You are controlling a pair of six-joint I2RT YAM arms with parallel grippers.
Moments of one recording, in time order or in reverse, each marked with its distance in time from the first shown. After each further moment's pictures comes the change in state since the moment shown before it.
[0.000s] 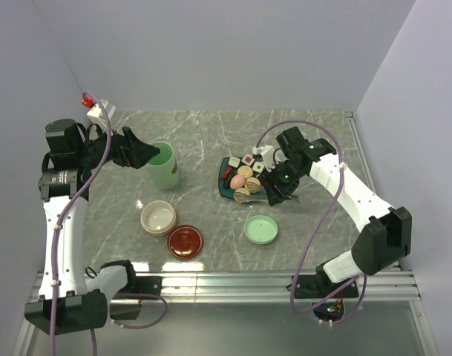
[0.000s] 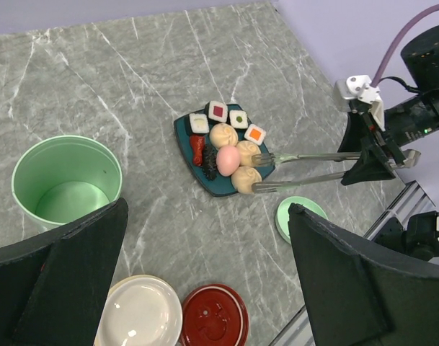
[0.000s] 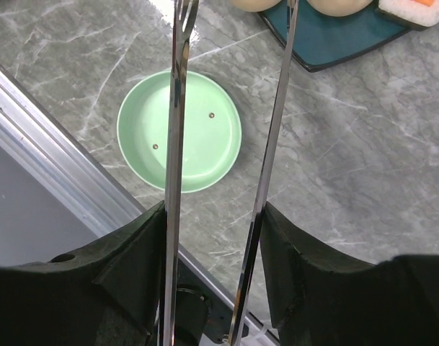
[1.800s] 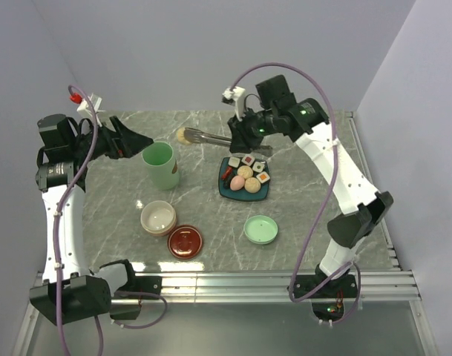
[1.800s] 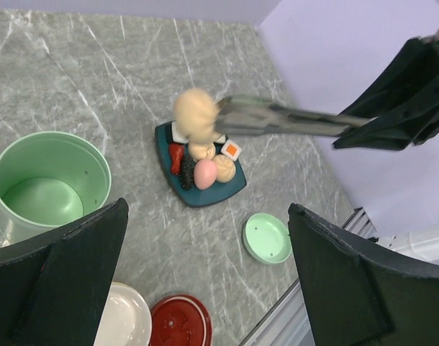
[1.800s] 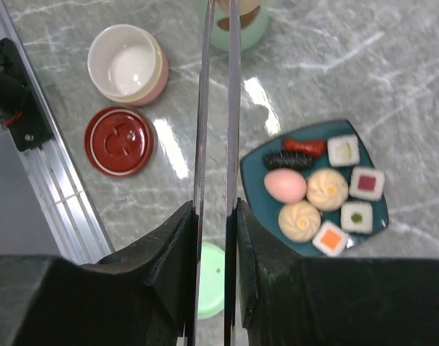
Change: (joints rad) left arm 0.092 0.075 0.001 0.076 0.101 -0.173; right arm 0.133 0.270 0.739 0.015 -0.164 0.072
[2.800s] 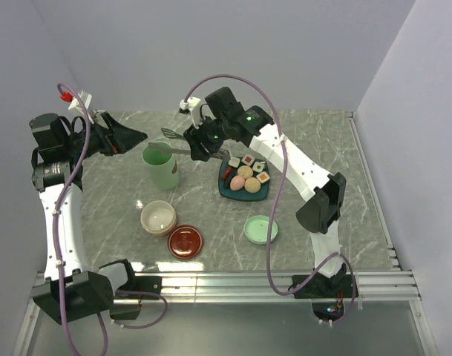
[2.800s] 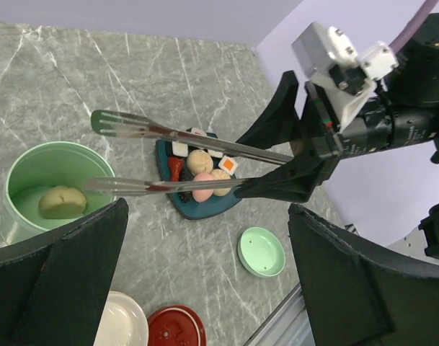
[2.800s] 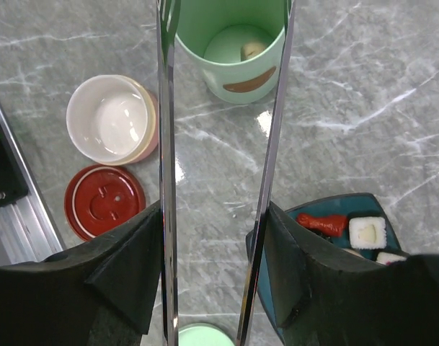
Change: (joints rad) left arm 0.063 0.010 -0.001 0.073 0.042 -0.081; right arm 0.195 0.306 0.158 0.179 0.148 0.104
